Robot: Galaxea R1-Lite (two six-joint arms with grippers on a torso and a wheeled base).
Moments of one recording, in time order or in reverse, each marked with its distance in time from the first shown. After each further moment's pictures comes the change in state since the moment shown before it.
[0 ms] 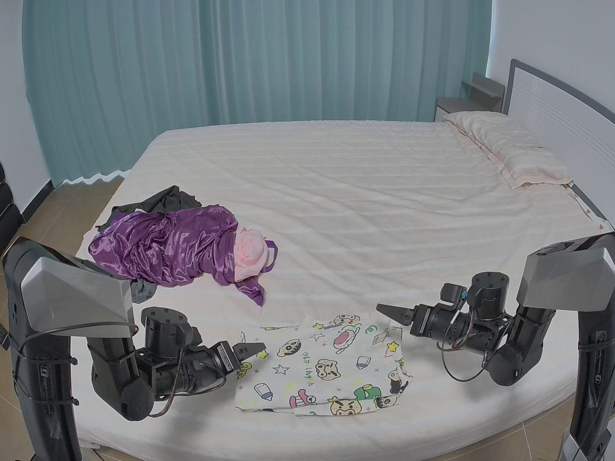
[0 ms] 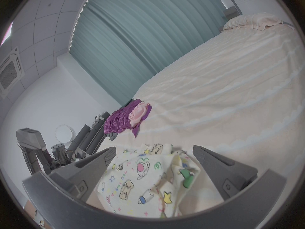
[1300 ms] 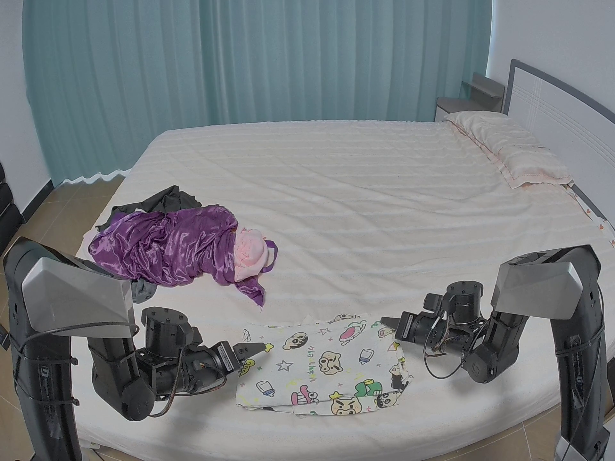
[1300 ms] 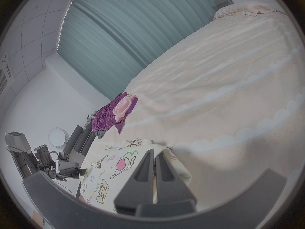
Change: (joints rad) left arm -0.001 0.002 -0.001 -0.001 -0.002 0.000; right arm -0.010 0.160 -0.156 0.103 -0.038 0.011
